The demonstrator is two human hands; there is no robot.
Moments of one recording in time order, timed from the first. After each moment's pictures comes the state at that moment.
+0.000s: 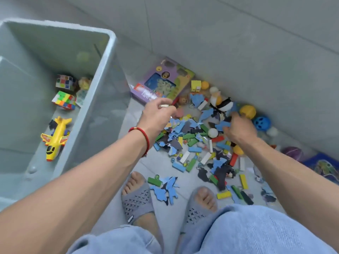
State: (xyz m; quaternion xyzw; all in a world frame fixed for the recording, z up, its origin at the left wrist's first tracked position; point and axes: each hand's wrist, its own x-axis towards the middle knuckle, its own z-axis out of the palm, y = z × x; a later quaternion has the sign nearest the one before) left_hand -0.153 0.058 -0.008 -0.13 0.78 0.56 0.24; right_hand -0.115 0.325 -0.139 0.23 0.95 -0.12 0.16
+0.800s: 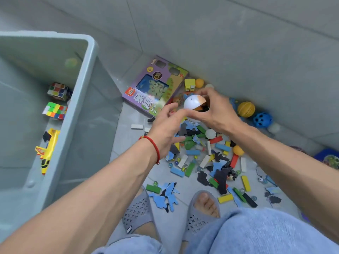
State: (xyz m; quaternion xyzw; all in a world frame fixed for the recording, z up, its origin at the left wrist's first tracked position) left_hand -0.155 0.110 -0.033 -0.19 0.67 0.63 0.35; right_hand -0.153 0.278 -0.070 0.10 0.89 -0.43 0.07
